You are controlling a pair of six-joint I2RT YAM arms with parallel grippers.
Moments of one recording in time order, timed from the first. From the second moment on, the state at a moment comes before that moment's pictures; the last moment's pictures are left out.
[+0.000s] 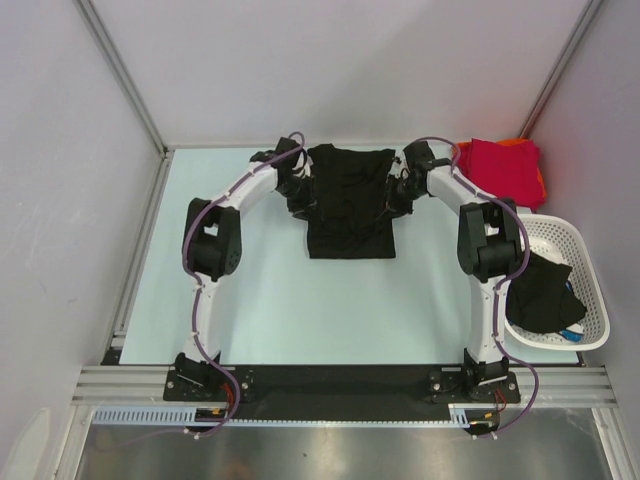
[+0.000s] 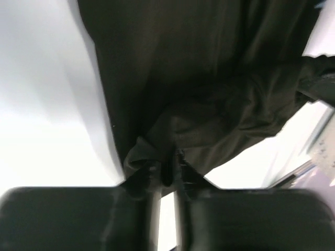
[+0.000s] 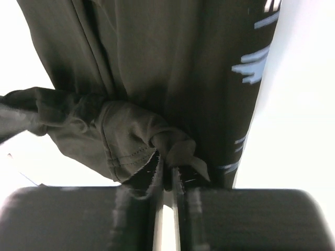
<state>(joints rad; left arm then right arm) -0.36 2.28 1.95 -0.86 0.42 -0.46 0.22 2.18 1.74 -0.69 -0.45 0.40</state>
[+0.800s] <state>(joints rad) -0.34 2.18 1.81 -0.77 0.46 -0.46 0.22 1.98 1.61 -0.41 -0.31 0.47</state>
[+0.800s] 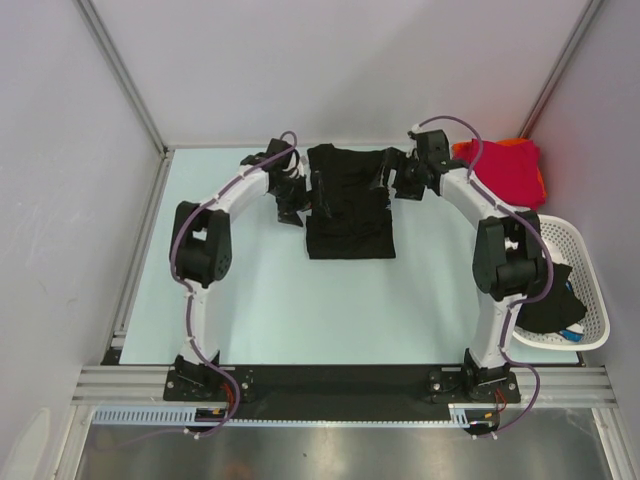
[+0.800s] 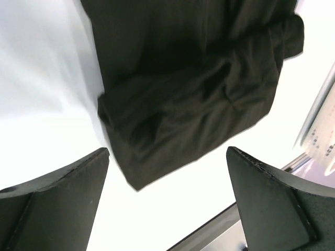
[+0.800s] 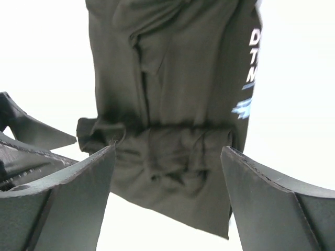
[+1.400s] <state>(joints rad) -0.35 2.01 1.60 -0.82 0.34 -0.32 0.52 1.94 1.53 -0.61 -0.10 0.24</state>
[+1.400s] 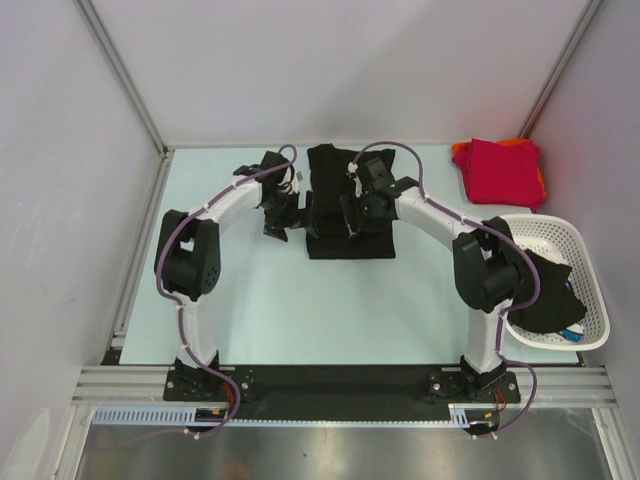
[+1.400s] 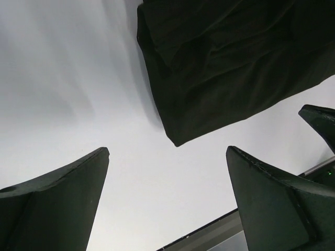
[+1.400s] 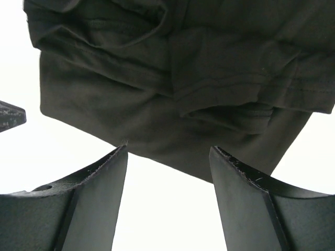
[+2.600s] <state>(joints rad) -0.36 2.03 1.59 -0.83 0.32 -0.30 0.60 2.23 1.89 -0.71 0.32 0.18</state>
